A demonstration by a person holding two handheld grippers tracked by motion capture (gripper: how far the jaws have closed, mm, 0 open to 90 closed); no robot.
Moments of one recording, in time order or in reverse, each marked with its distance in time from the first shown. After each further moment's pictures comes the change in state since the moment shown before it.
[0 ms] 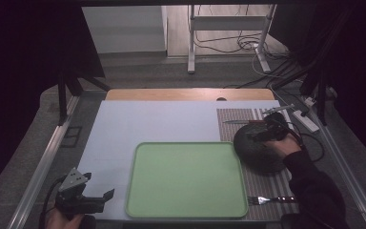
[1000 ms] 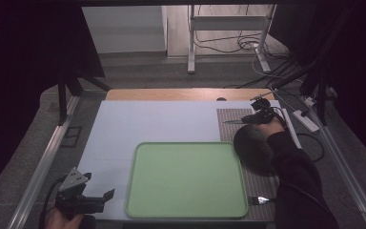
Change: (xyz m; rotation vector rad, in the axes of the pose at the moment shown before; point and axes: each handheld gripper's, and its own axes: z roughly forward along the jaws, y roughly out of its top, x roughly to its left) left arm 0.000 0.000 0.001 0.005 -0.002 0.000; right arm -0.023 0.049 0.056 0.054 0.081 -0.035
